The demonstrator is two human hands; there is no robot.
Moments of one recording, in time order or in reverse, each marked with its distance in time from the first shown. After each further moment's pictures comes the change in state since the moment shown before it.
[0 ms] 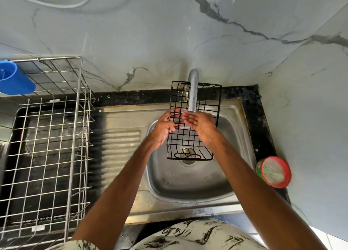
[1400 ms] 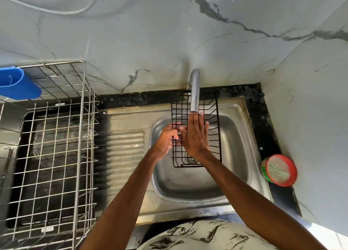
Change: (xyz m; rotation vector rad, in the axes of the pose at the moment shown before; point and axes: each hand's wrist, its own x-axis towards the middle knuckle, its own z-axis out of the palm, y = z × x) left_hand -0.025 -0.013 0.007 -0.006 0.039 -0.140; right_hand 0.014 0.085 -0.011 -1.546 0.130 -0.613
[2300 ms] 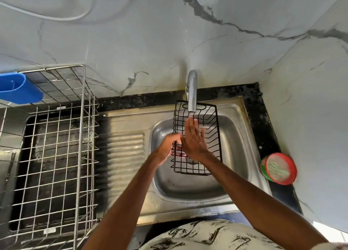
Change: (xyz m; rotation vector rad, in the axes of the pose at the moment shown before) left_hand 0.019 -0.049 -0.009 0.121 -0.075 -0.049; right_hand -0.009 0.005 -0.002 0.085 -0.235 -0.076
